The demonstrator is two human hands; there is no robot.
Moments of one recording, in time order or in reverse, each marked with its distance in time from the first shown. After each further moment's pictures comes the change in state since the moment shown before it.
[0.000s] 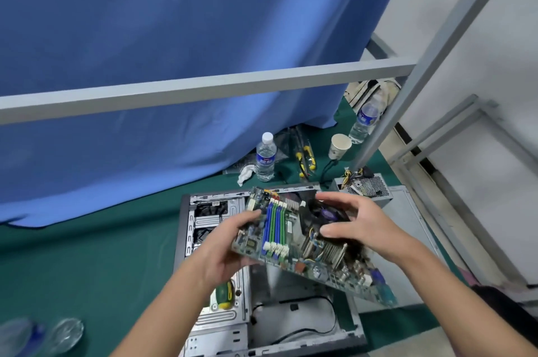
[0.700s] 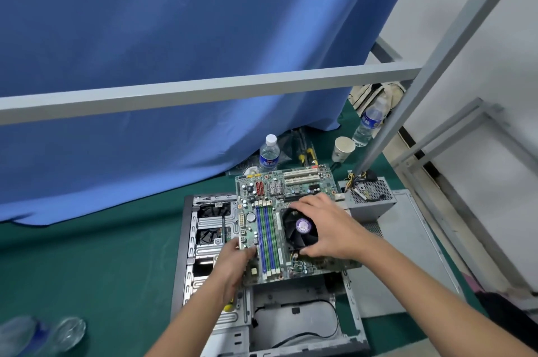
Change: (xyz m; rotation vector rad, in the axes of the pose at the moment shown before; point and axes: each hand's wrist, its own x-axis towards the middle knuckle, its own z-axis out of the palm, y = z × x) left_hand 0.039 -0.050 -0.022 0.261 0.336 0.043; right_hand 0.043 0.014 0.039 -0.959 -0.124 -0.261
